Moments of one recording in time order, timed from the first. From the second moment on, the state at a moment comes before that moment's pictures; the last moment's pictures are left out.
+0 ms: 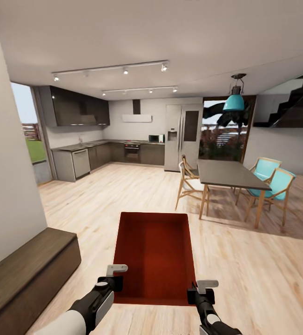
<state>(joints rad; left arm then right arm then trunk) -0.61 -0.12 -0.17 -0.30 0.16 0.11 0.21 -0.55 0.09 0.25 -0.09 -0.15 -0.45 -0.19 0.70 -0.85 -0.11</state>
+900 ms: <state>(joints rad) -0.61 -0.12 -0.17 -0.30 0.16 0.11 0.21 -0.55 0.09 0.25 -0.09 -0.15 -0.45 -0.19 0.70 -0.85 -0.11</state>
